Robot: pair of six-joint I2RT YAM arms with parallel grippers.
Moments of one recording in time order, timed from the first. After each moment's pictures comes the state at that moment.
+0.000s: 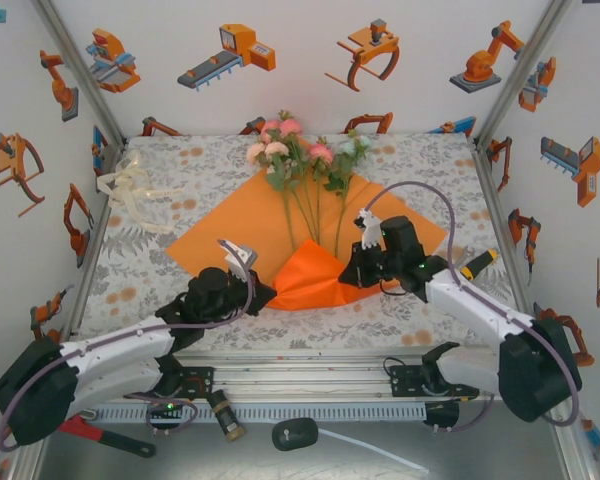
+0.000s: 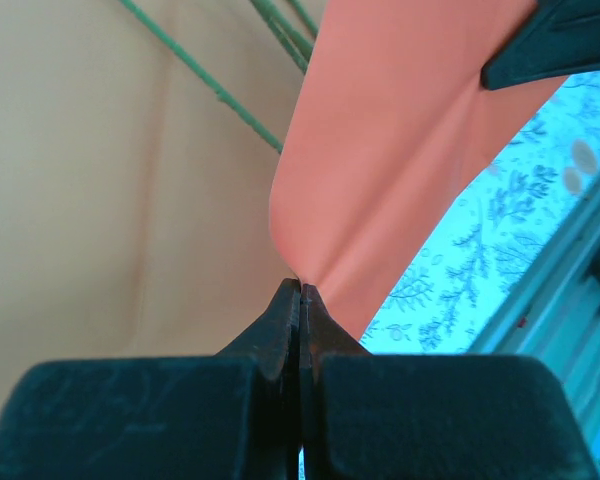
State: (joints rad) left arm -0.86 0.98 0.24 0.36 0.04 -0.40; right arm 0.48 1.19 0.63 -0.20 -0.48 0.26
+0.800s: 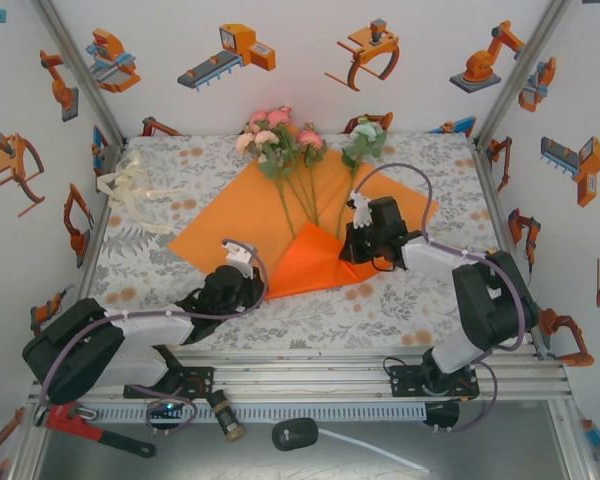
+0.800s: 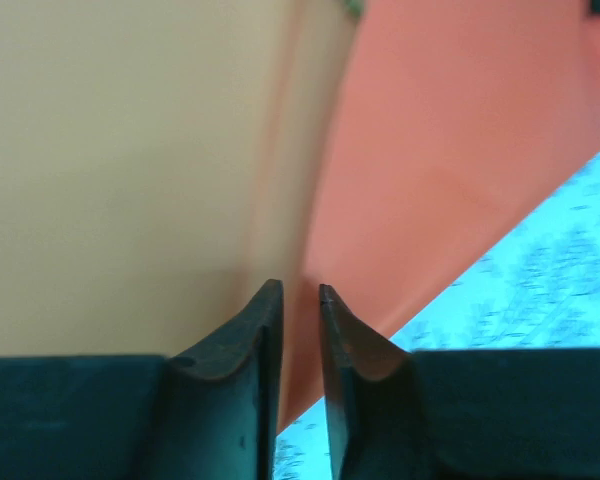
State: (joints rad) left arm -0.85 1.26 0.24 0.50 -0.21 -0.39; right arm 0.40 1.58 0.79 -0.04 -0.38 0.16
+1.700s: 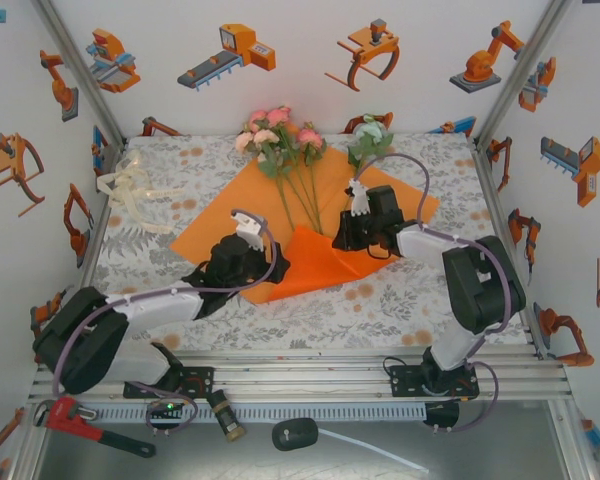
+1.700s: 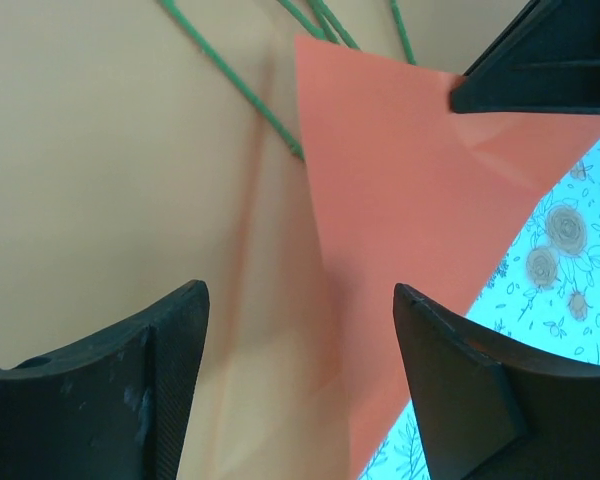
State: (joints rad) left arm -0.78 1.36 0.49 0.43 -0.08 -0.34; right arm 0.38 1.69 0.90 0.00 -0.43 0.19
